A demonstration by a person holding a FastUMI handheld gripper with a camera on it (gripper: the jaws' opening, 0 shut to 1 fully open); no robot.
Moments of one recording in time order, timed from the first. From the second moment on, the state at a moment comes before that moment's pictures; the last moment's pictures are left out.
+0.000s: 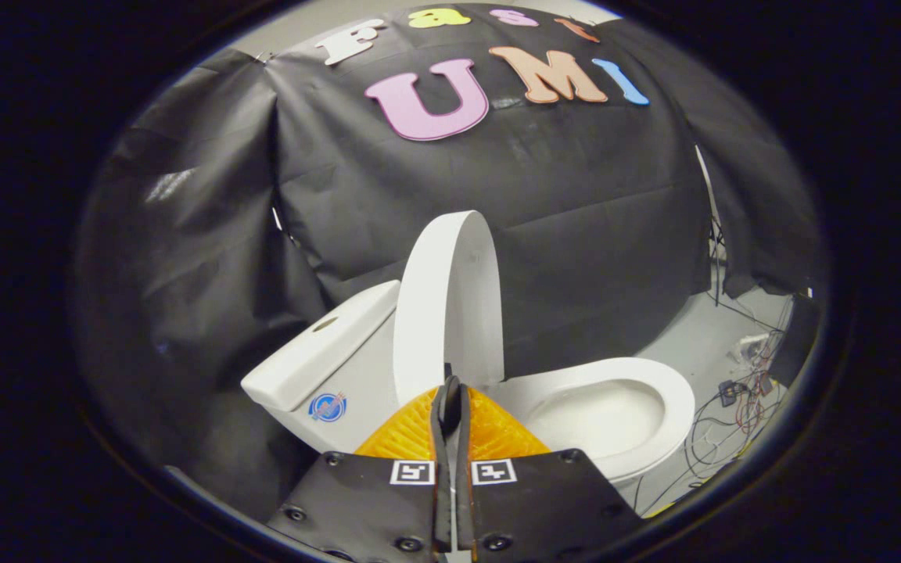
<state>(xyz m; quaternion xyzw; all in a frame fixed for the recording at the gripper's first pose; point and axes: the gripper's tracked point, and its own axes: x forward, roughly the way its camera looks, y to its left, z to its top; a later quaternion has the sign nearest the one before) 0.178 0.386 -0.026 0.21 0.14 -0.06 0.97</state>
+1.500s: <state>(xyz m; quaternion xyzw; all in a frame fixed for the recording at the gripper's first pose) 0.216 0.461 -0.008 0.12 0.09 -0.01 0.99</state>
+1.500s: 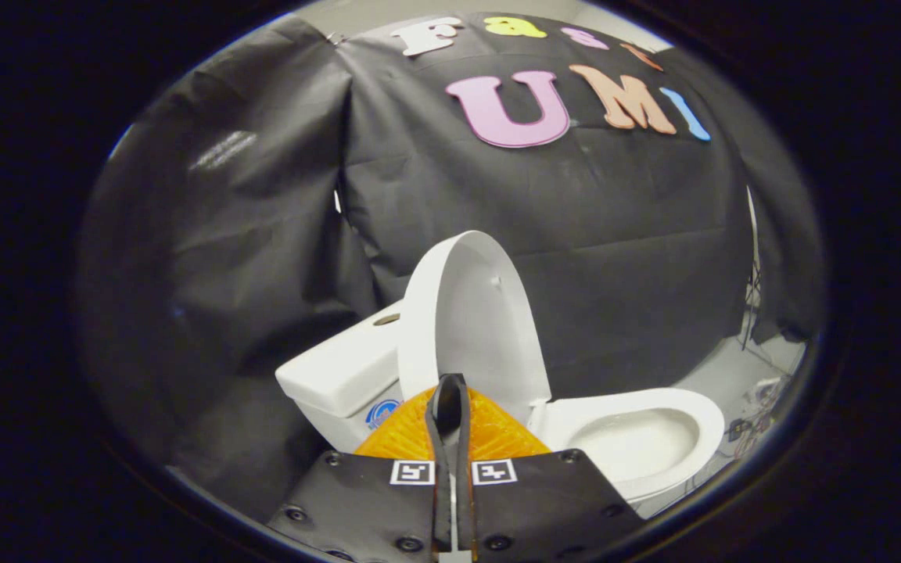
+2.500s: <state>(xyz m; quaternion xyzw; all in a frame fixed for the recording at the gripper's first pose) 0.220 0.535 -0.038 0.11 0.12 0.06 0.98</state>
